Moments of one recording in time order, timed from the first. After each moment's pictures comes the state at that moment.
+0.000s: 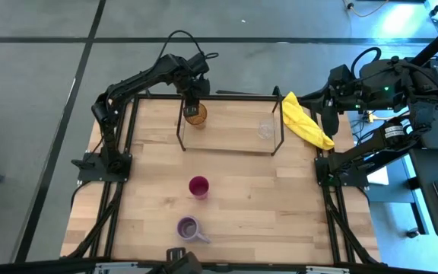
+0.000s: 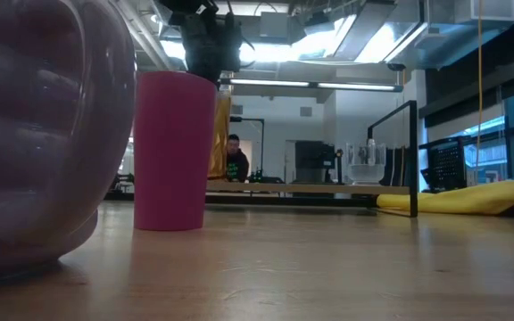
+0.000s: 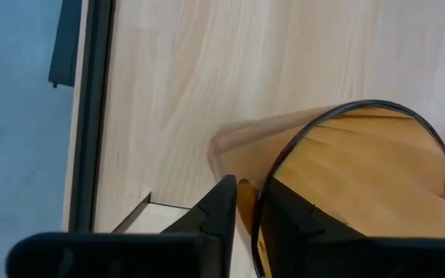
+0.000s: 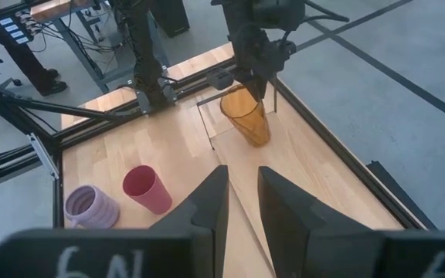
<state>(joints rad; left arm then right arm) 0.63 1.87 1.87 -1.31 0.15 0.47 0.01 1.37 2.33 -1.52 0.26 0.39</state>
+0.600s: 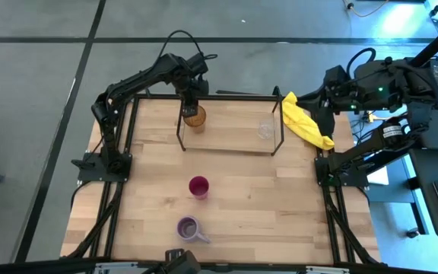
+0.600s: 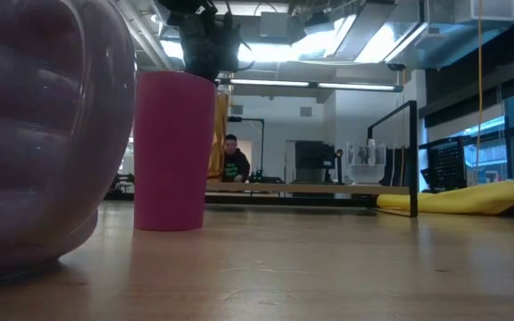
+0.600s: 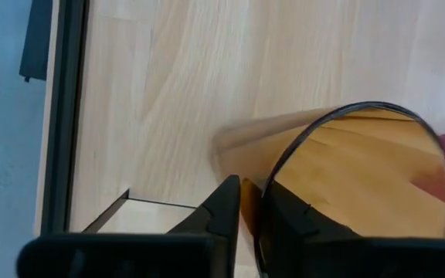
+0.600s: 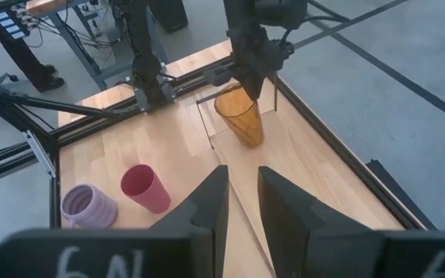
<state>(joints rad) 0.64 1.87 1.87 -1.34 0.21 0.47 0.01 1.39 2.33 -1.51 0.26 0.38</state>
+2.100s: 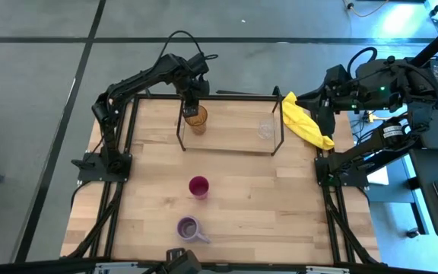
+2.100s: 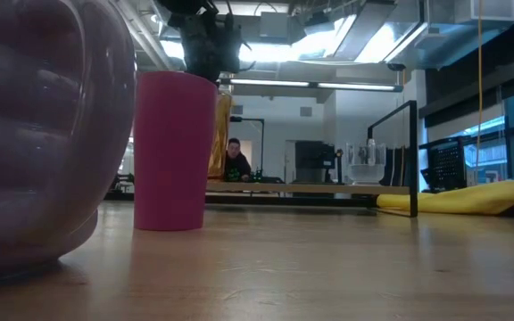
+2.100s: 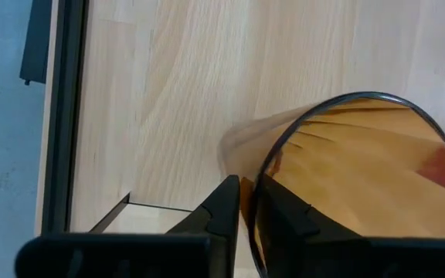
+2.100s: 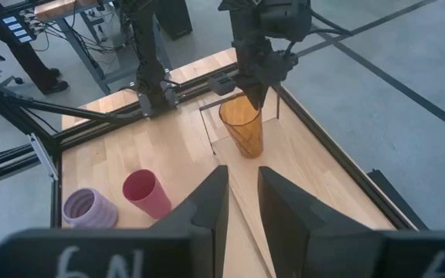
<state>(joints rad) 0.64 1.87 1.87 -1.33 0.20 0.47 0.01 1.38 2.33 -1.49 0.26 0.36</state>
